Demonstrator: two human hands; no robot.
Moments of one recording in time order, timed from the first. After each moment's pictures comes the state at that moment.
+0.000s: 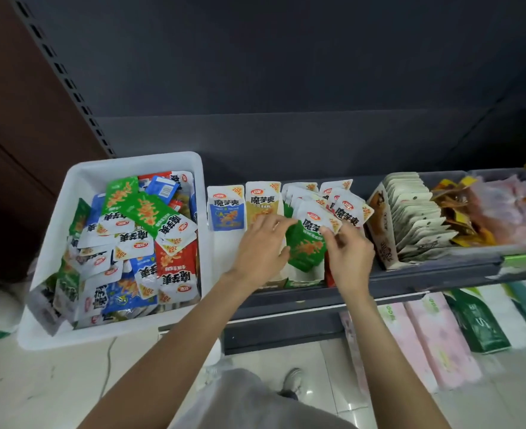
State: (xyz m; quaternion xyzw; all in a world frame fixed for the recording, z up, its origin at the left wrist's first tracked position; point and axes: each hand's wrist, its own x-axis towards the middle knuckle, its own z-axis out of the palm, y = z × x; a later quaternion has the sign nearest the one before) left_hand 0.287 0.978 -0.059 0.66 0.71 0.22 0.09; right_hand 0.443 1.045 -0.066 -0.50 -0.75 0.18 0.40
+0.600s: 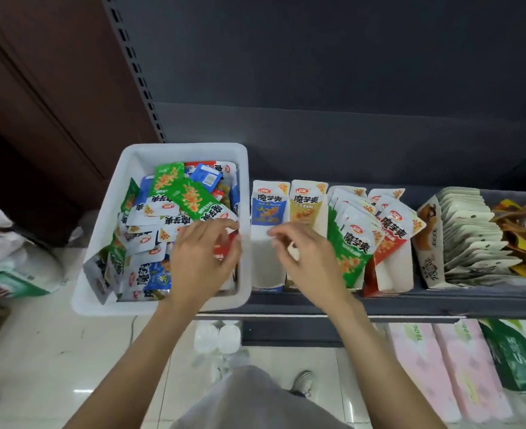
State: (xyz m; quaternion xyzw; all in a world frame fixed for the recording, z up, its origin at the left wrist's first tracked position) left_hand 0.202 0.872 -0.039 0.52 0.76 0.38 -0.12; right_hand 0.356 0.983 -0.025 -0.25 -0.89 0.26 0.27
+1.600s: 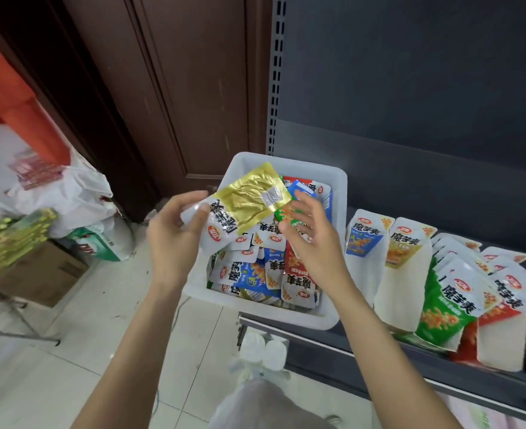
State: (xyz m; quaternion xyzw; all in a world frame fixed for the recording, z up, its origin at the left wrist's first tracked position) left_hand 0.100 0.758 0.016 0.16 0.76 0.63 -0.02; right_hand 0.218 0.921 0.000 -0.20 -0.77 0.56 0.23
